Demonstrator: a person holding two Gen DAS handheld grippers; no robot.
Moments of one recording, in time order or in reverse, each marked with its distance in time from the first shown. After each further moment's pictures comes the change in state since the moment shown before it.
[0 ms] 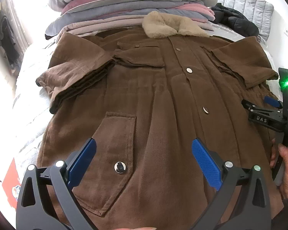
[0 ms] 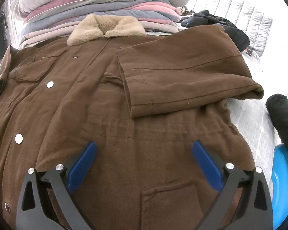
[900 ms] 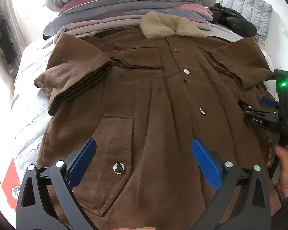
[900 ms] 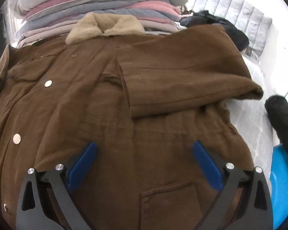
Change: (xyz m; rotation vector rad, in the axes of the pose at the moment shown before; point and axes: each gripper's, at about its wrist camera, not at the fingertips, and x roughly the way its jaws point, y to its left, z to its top) left arm -0.001 -0.002 0.003 0.007 0.001 -0.014; right arm 0.002 0.003 0.003 -0.028 0.006 -0.021
